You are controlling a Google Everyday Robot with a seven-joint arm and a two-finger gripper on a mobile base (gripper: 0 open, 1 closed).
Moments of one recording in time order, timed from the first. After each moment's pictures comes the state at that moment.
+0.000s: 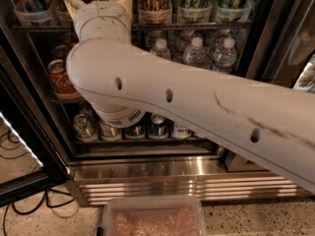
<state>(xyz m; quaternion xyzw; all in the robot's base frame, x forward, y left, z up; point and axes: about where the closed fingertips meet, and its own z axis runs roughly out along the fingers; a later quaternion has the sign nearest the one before) 0.616 0.108 1.075 -0.11 0.65 0.03 0.75</state>
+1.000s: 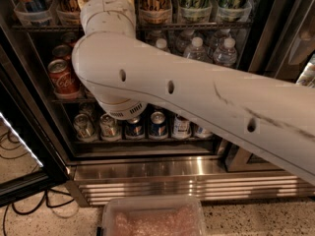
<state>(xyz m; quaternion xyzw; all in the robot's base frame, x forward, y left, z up) 0.631 0.096 1.081 -0.10 0.64 0.02 0.76</state>
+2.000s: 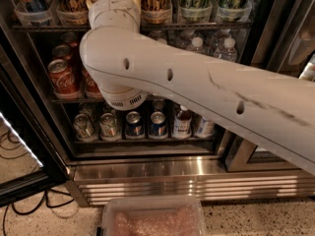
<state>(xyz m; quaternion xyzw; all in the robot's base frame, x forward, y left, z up) 0.660 0.084 1.069 -0.10 0.65 -0.01 0.75</state>
